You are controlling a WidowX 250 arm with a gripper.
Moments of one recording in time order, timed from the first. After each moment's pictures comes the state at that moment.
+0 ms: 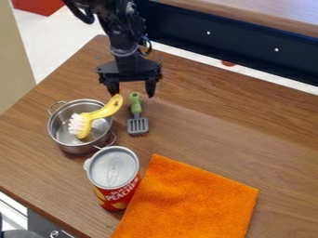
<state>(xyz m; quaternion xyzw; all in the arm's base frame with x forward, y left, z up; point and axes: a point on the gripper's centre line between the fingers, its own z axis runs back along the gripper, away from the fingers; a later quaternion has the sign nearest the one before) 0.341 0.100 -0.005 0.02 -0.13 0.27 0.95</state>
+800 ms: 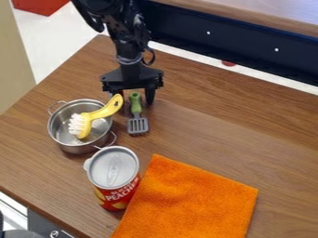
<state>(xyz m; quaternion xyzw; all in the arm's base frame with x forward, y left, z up) 0.343 0.099 -0.024 0.03 -0.11 0.30 0.95</state>
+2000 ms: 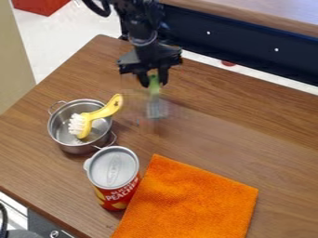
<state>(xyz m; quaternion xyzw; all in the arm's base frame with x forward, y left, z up) 0.364 0.062 0.028 -0.02 -0.19 0.29 0.94</state>
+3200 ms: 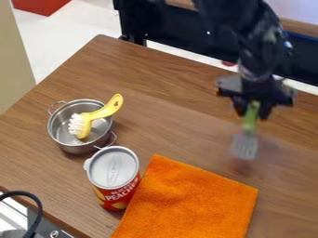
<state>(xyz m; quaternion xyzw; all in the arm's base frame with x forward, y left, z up) 0.357 -0.111 0.011 -0.04 -0.19 0.08 0.98</state>
